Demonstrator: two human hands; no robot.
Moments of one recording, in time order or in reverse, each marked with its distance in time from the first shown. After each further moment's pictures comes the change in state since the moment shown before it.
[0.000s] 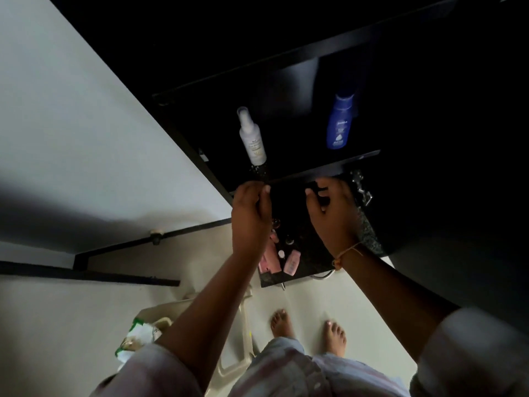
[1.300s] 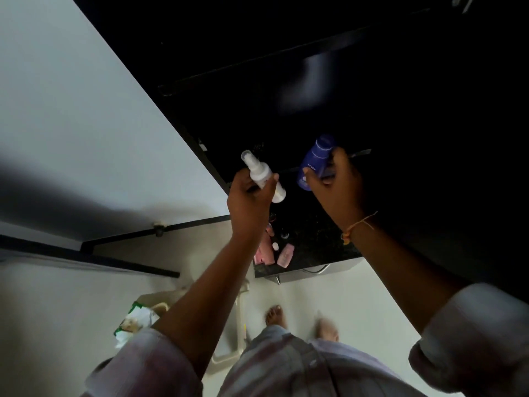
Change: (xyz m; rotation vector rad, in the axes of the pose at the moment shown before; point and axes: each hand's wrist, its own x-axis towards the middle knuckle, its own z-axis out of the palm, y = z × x) left_hand -0.012 0.043 -0.002 -0.347 0.077 -0.321; right_hand 0.033 -0.020 -0.043 0.033 -0.076 -0.083
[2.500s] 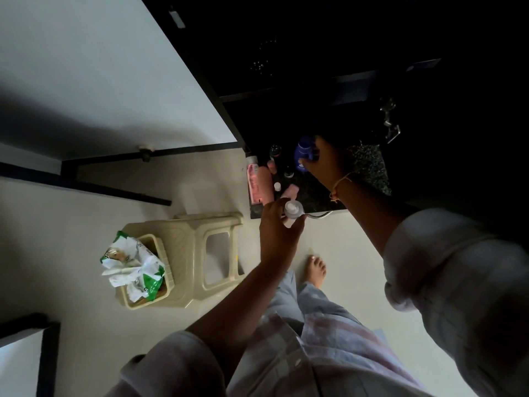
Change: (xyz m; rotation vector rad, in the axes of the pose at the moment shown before) left_hand -0.124 -0.166 0.028 0.192 -0.155 -0.268; right_hand -0.042 0.147 0.113 -0.158 -0.558 0.236
